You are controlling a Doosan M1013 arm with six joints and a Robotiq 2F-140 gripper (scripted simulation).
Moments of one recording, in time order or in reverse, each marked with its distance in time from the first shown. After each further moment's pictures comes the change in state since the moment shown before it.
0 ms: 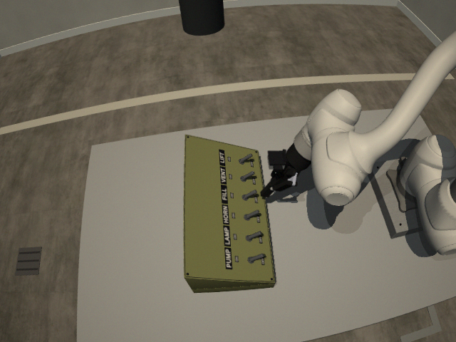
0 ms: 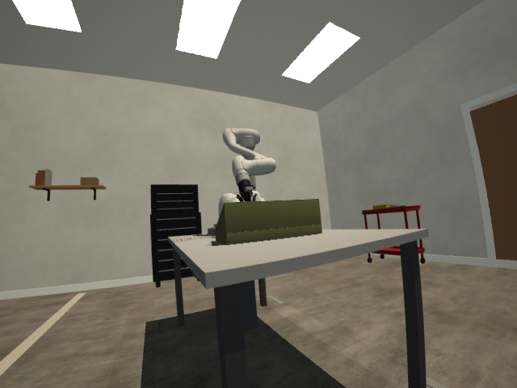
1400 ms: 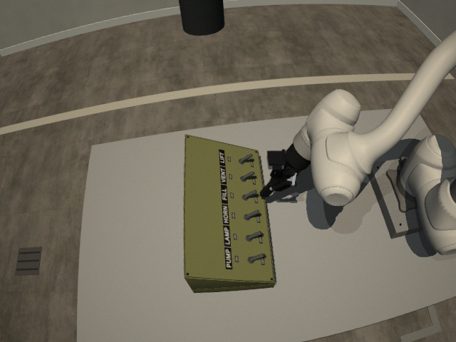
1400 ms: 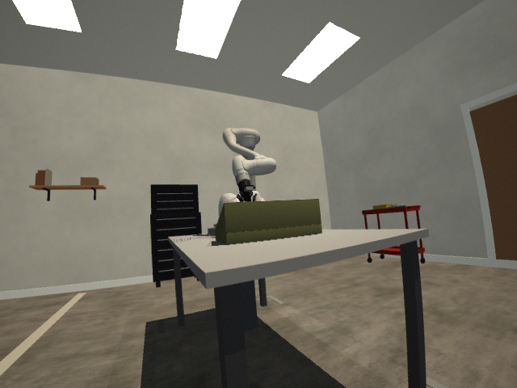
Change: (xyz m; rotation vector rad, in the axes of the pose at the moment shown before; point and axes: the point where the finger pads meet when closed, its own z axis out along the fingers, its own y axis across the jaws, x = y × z) arm 0.002 0.000 0.001 -0.001 0.000 0.000
